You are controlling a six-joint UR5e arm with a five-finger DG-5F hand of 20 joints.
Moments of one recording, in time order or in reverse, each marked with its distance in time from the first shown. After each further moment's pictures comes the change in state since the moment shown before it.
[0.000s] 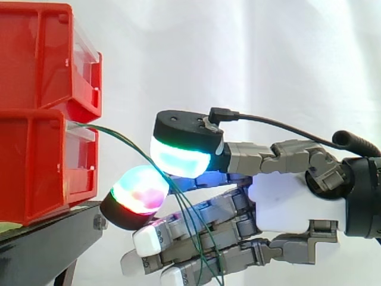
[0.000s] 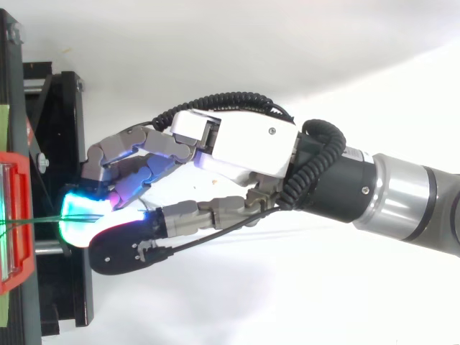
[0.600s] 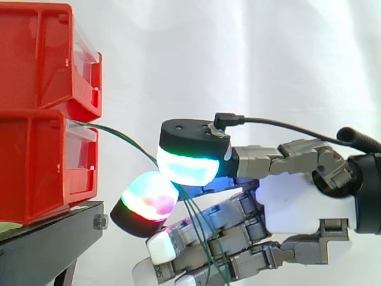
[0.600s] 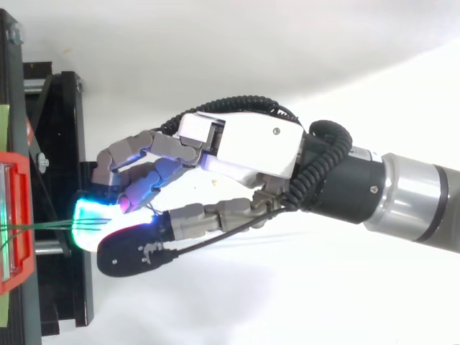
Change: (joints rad) arm 0.001 0.014 0.009 -0.089 -0.013 0.050
